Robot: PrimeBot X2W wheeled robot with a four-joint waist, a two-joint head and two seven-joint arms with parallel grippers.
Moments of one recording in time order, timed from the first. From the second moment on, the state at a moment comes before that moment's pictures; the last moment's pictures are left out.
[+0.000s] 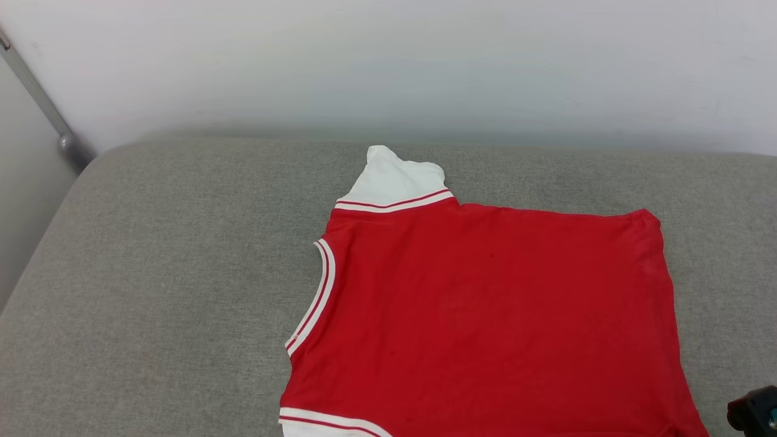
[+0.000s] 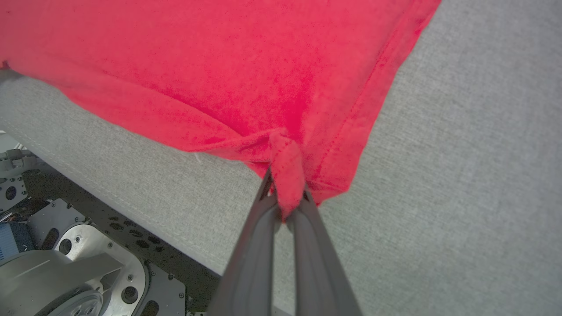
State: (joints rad) left arm -0.05 0.85 -1.05 -0.10 -0.84 0.28 -0.06; right arm 0.14 -0.79 0.38 0.05 0.67 0.13 0.29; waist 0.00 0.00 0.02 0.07
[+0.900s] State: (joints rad) left arm -0.56 0.79 -0.98 0.04 -0.65 0.10 0.01; right arm -0.04 -0.70 0.23 -0.04 0.59 0.13 0.38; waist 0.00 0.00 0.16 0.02
